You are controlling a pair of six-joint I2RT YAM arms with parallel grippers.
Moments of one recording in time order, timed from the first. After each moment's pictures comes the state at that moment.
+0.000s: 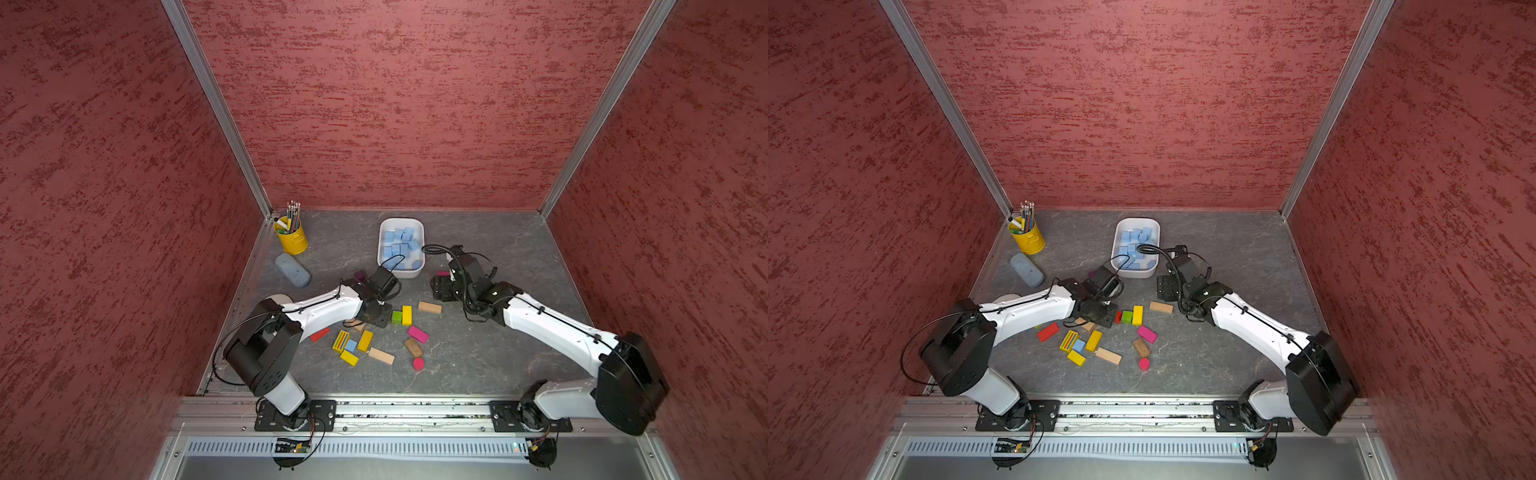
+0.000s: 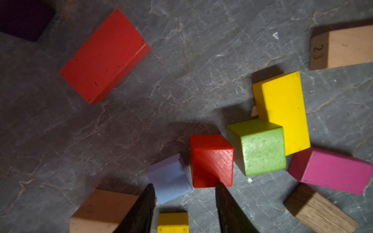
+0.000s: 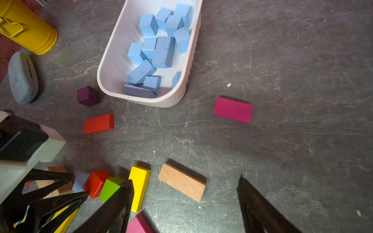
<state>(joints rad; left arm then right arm) -0.68 1.61 0.97 -0.63 -0.06 -0.34 0.64 1.36 0.92 -0.34 0.16 0.49</state>
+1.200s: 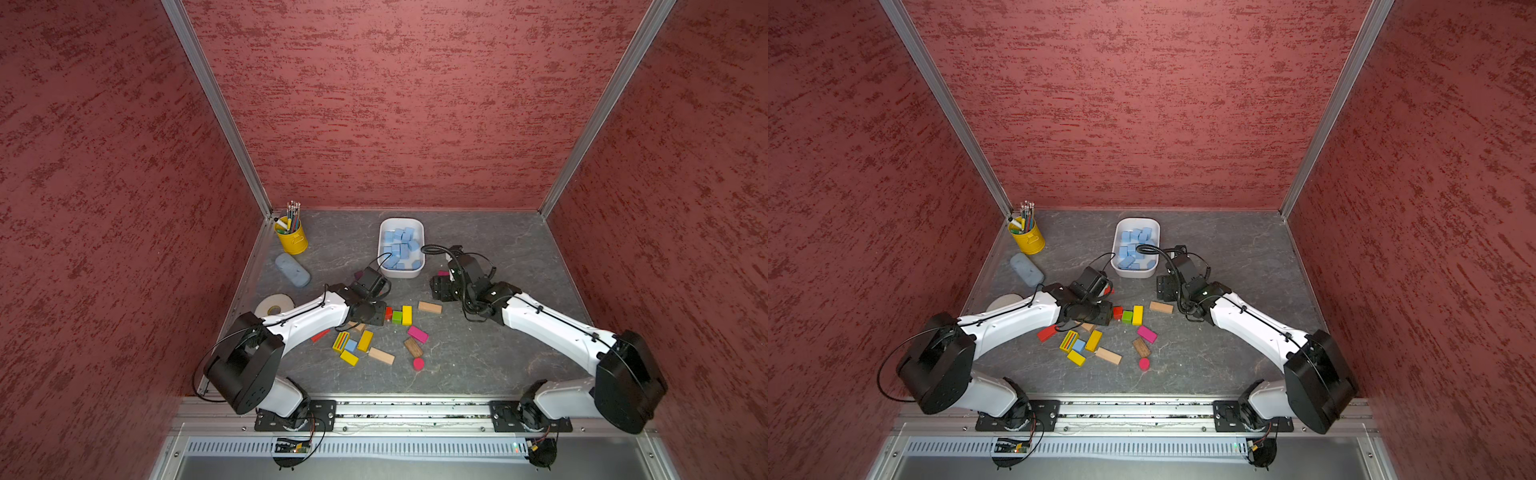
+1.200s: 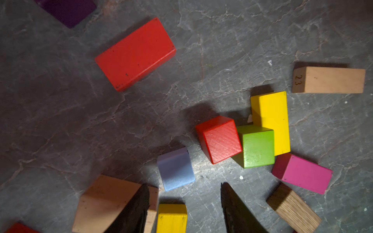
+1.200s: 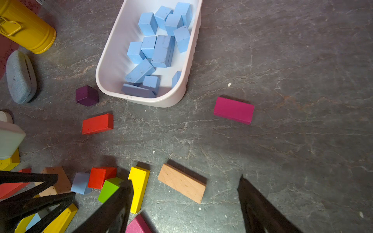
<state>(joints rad) -0.65 1.49 0.87 -0.57 -0.03 -0.46 0.64 1.37 0.92 -0.33 0.16 0.49</state>
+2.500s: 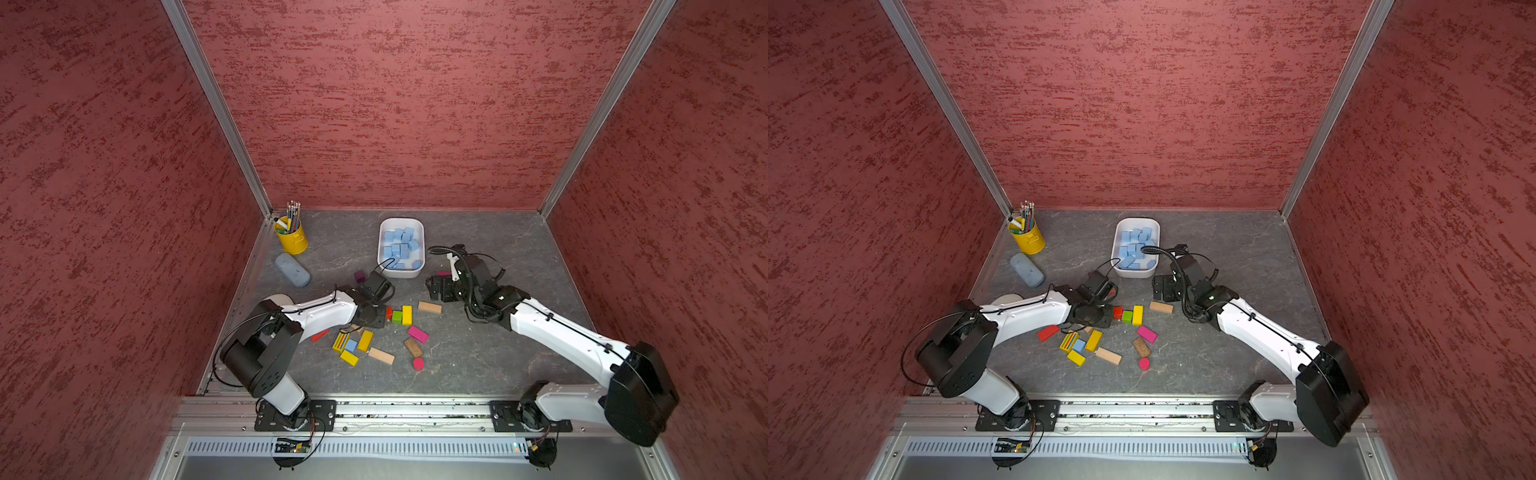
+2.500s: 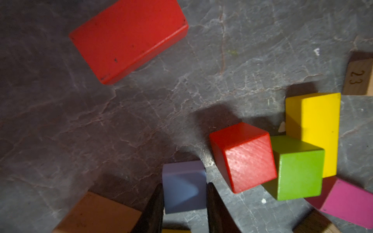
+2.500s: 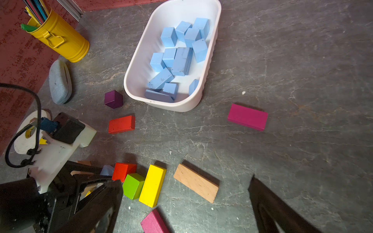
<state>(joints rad) -0.67 1.59 0.86 -0.51 -0.06 -0.49 0.64 1.30 0.89 -0.29 0.09 0.48</state>
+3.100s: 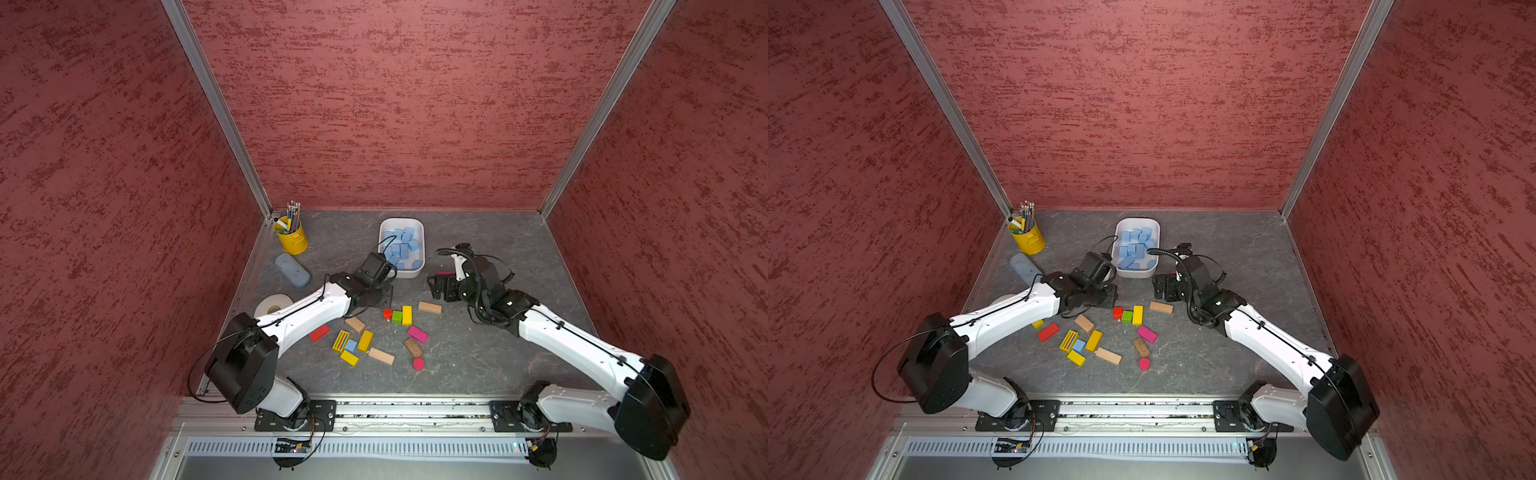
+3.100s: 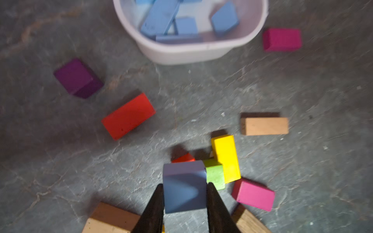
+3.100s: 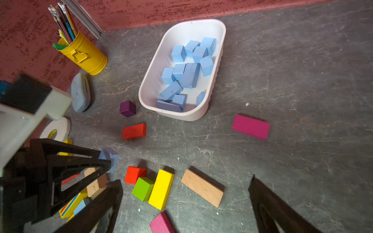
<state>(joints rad) -0.65 1.49 1.09 -0.57 -0.05 -0.45 0.64 1.21 0.85 -0.23 0.08 0.48</state>
